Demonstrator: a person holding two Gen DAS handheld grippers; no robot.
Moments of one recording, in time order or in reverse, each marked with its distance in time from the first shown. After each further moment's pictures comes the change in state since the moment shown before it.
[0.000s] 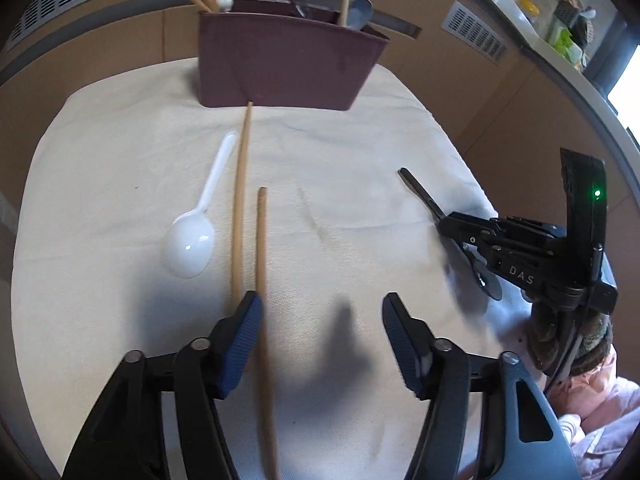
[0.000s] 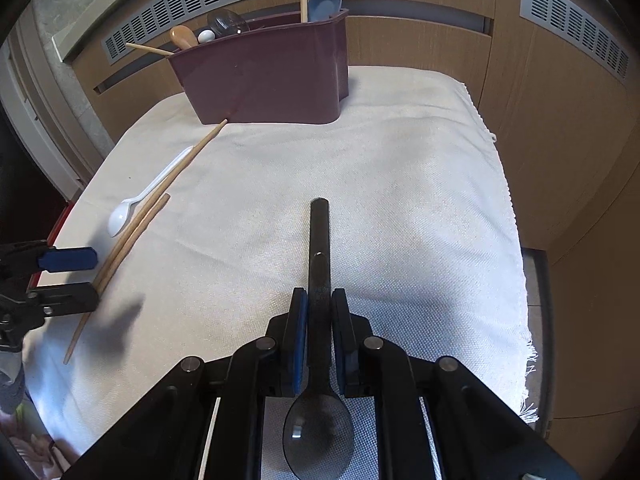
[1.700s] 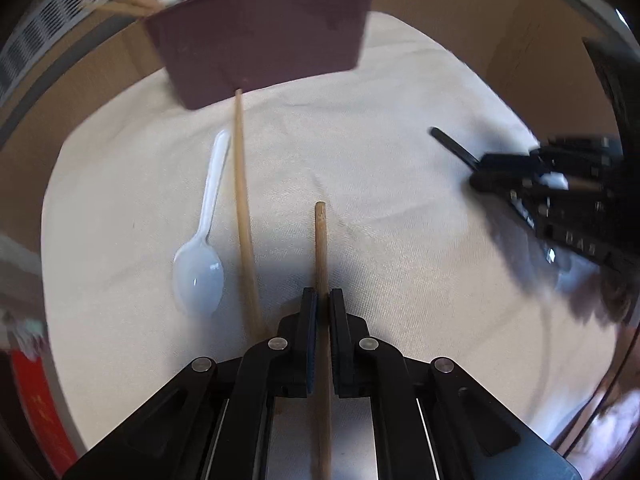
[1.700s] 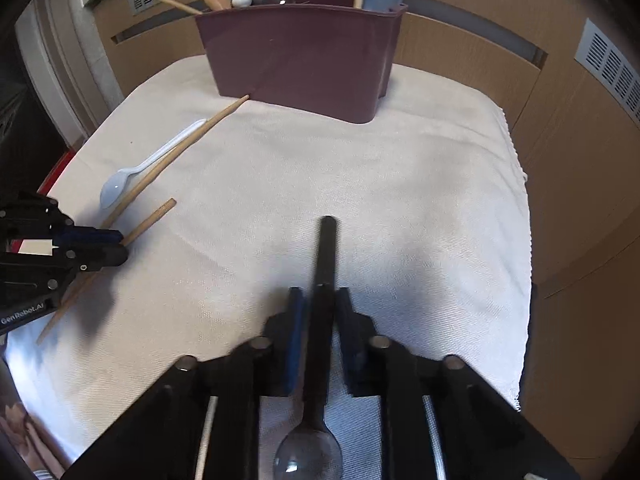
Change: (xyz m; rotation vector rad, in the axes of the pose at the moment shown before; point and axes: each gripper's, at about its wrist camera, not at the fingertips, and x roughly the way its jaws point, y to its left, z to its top) left arm 0.042 -0.018 0.018 0.220 0.135 0.226; right arm 0.017 0.022 0.023 -0.183 0.094 -0.032
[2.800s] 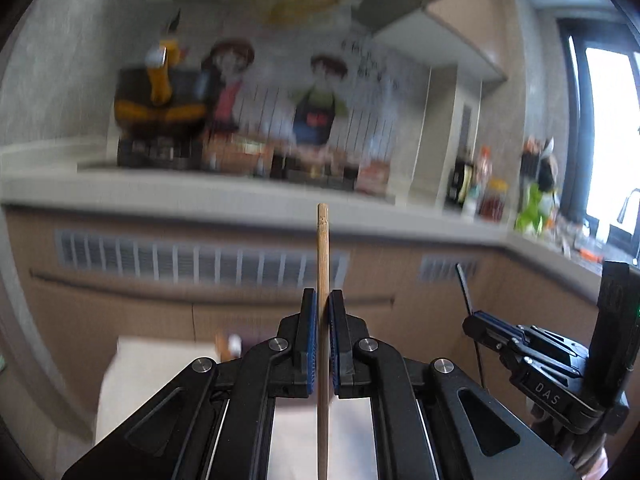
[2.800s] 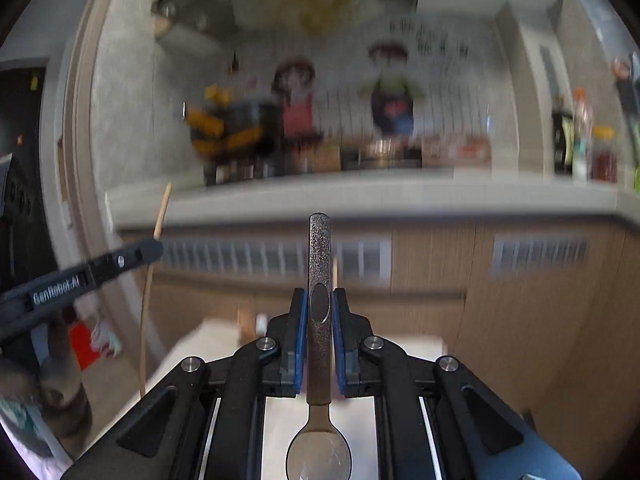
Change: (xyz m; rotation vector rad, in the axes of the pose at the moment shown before) left arm -0.250 0.034 0.075 -0.259 -0.956 -0.032; right arm -0.244 -0.008 0.083 0.153 -0.824 -0.030
